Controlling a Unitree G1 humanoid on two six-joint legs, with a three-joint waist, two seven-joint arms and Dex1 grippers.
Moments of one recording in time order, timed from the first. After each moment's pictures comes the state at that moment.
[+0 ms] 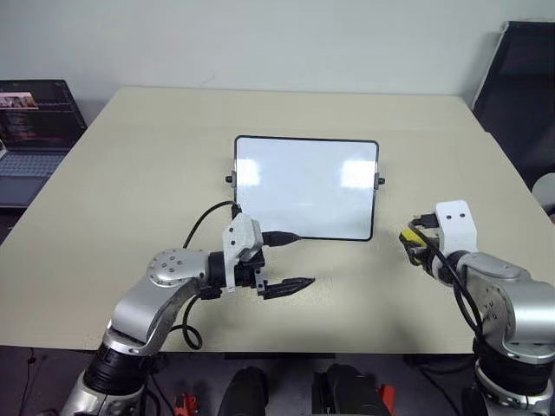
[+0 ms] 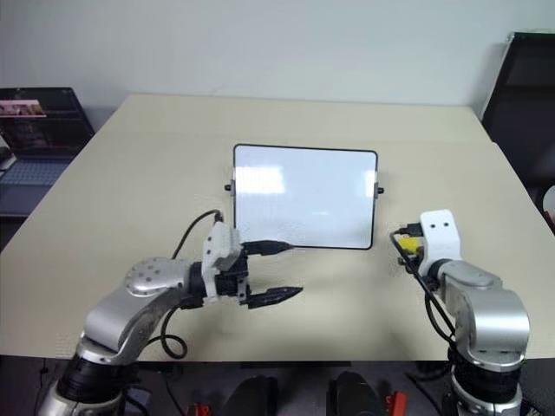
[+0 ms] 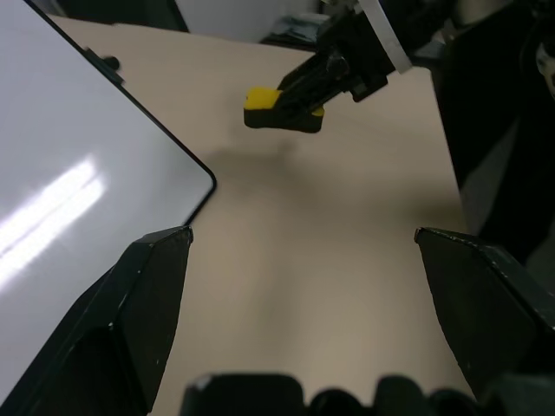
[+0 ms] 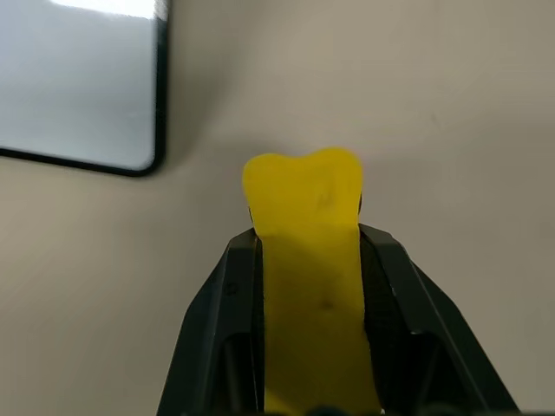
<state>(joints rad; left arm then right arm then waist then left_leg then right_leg) -0.27 0.60 -0.15 -0.31 -0.44 0.42 -1.05 -0.31 -0.34 -0.23 -0.70 0.06 1.61 0.28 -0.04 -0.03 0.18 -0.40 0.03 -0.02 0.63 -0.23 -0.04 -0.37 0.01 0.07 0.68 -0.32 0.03</state>
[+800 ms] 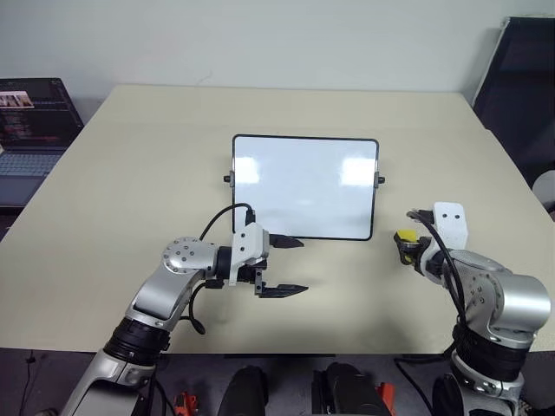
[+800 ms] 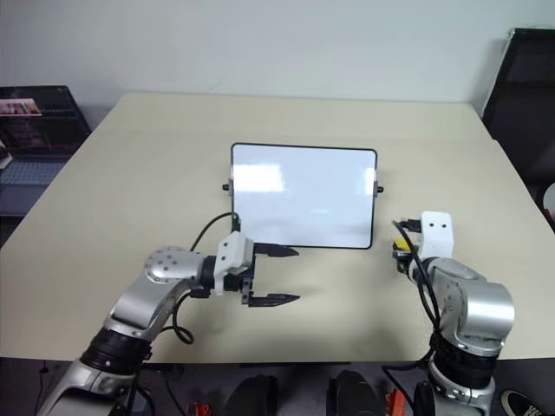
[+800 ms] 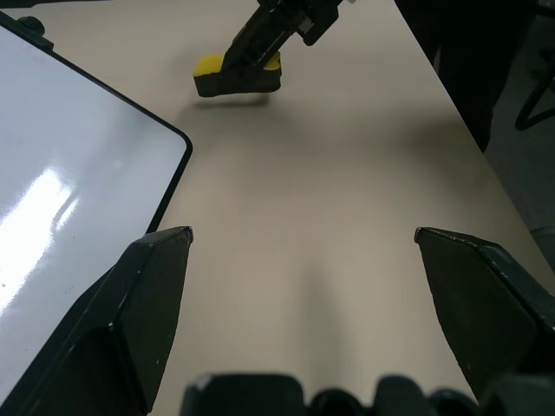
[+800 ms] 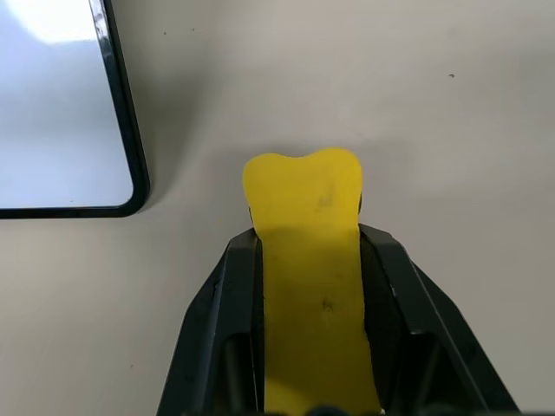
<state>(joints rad) -0.37 0.56 -0.24 -0.07 -0.29 0.14 -1.19 -0.42 -0.17 -0.29 -0.57 0.07 1.61 0.17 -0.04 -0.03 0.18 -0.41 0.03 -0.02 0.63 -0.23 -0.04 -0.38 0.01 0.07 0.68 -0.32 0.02</state>
